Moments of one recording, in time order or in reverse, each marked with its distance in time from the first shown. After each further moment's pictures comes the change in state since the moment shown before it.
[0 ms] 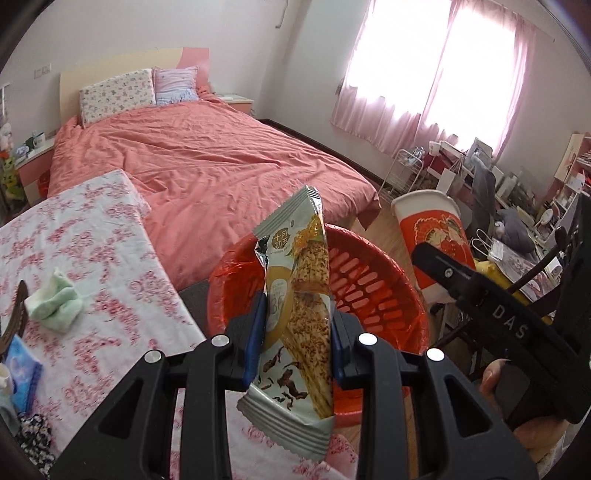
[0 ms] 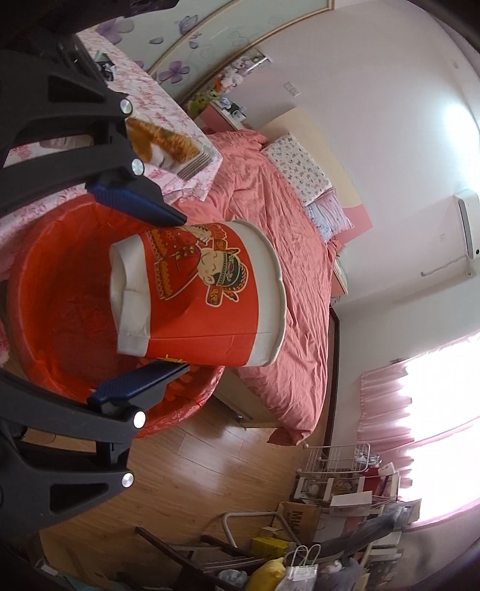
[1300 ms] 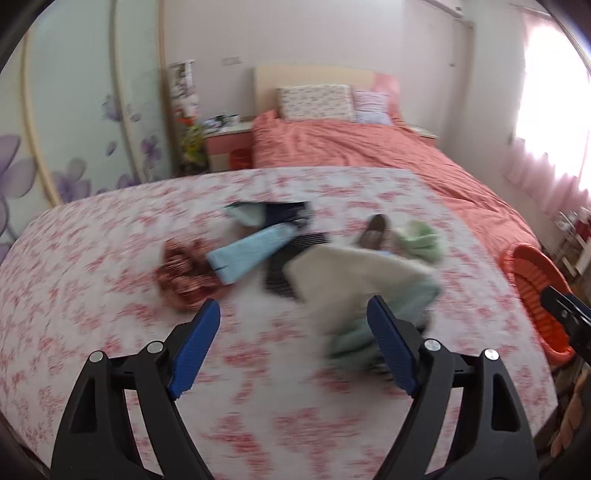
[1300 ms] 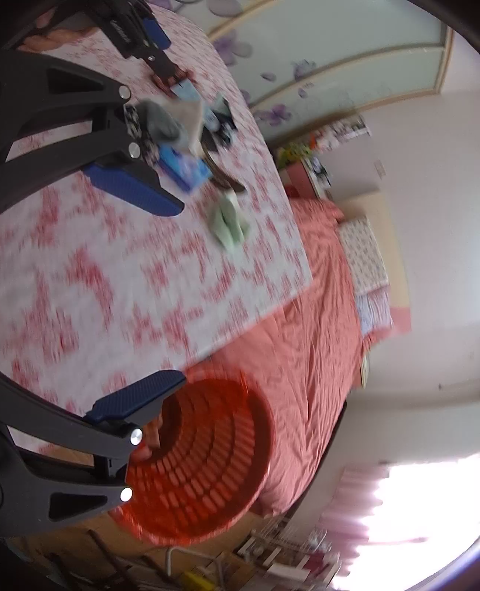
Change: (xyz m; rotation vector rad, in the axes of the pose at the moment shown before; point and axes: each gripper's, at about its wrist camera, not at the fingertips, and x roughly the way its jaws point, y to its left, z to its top) left arm -0.205 0.213 -0.112 -0.318 -0.107 0.661; right arm -0.035 0.204 -0.130 -0.409 0.160 0.200
